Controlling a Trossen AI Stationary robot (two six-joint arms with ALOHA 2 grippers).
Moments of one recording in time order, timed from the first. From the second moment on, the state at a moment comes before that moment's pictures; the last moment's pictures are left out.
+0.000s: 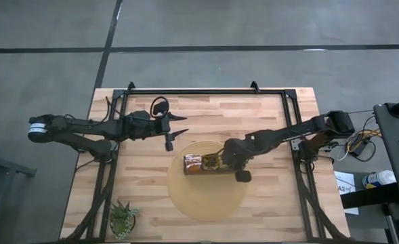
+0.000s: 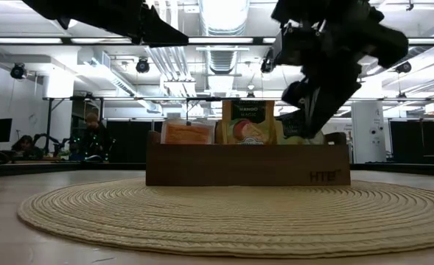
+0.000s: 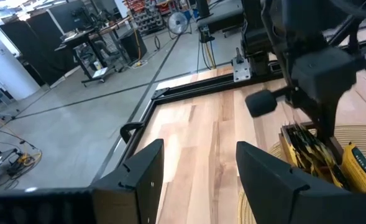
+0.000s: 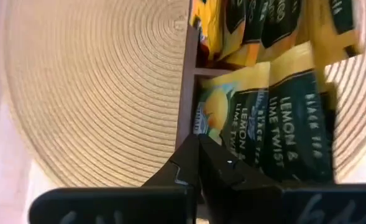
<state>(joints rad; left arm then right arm) 0.08 1.07 0.68 0.24 -0.18 0.32 0.11 1.57 0.98 -0.53 -0.16 0.06</state>
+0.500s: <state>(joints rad) 0.08 1.07 0.68 0.23 -0.18 0.31 0.08 1.46 0.98 -0.49 0.09 0.12</state>
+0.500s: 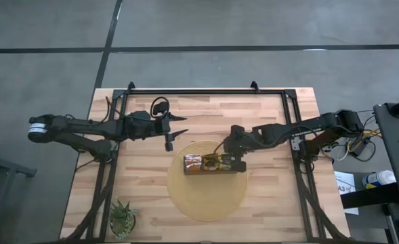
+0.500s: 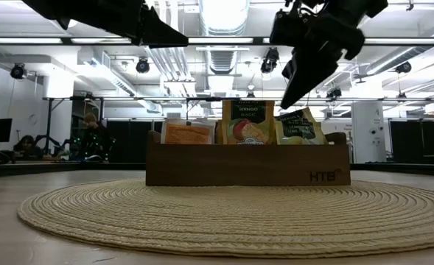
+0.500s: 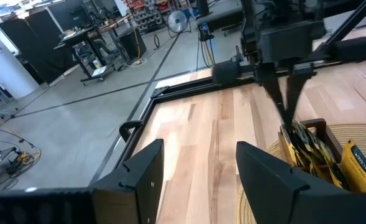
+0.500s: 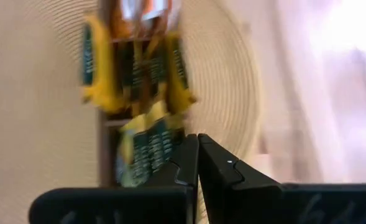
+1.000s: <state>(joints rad) 0.08 1.07 0.68 0.23 -0.18 0.31 0.09 1.50 0.97 -0.49 -0.02 0.10</state>
